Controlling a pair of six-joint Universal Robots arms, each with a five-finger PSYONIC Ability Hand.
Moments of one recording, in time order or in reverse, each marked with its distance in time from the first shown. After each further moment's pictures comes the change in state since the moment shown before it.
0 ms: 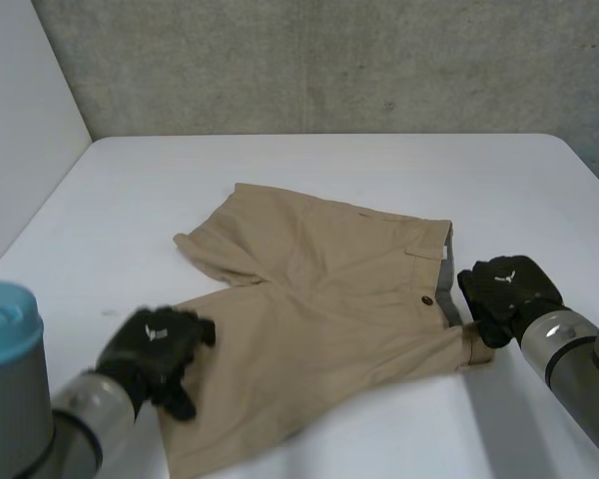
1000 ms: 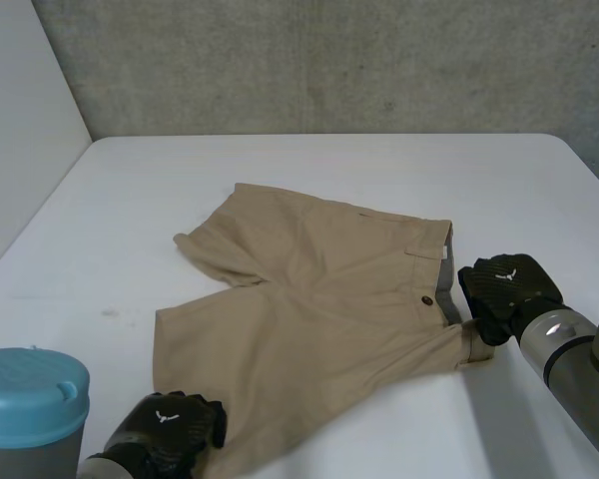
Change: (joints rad) left arm -0.133 -0.038 -0.068 -0.114 -0.063 -0.172; right arm 0.004 0.001 0.003 -0.012 0.009 0.029; left_hand 0.187 0.177 0.166 0.181 0.168; right_hand 0.000 0.000 0.000 0.000 0.000
